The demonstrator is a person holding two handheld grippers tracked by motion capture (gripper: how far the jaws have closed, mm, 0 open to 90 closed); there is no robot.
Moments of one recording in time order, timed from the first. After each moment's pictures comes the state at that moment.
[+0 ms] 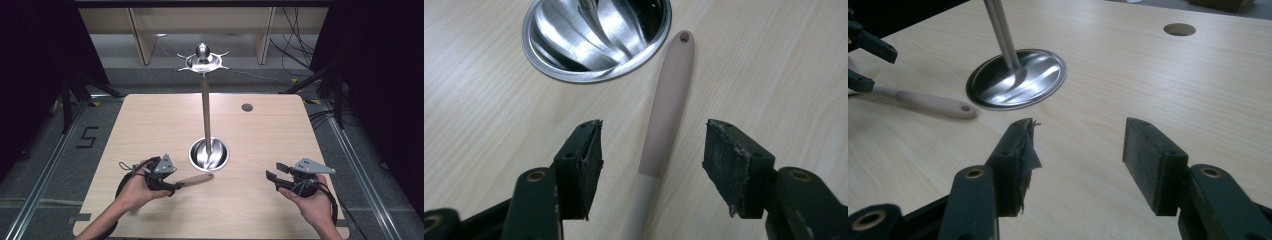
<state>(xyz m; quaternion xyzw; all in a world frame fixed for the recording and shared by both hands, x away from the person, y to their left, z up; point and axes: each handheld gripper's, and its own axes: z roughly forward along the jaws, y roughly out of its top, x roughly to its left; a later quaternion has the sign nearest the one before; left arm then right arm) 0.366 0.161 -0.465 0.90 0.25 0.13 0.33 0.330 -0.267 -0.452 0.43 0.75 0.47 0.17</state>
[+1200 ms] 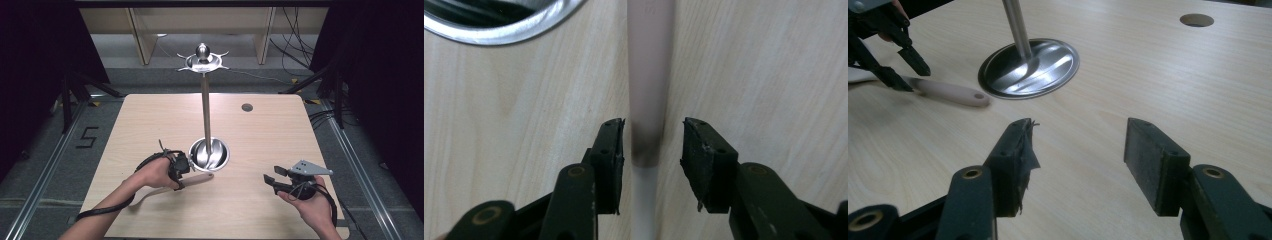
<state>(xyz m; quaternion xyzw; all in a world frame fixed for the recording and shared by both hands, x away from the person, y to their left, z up) 0.412 0.104 -0.466 0.99 0.15 0.03 0.07 0.326 -0.264 -0.454 0.42 0.76 0.46 0.17</state>
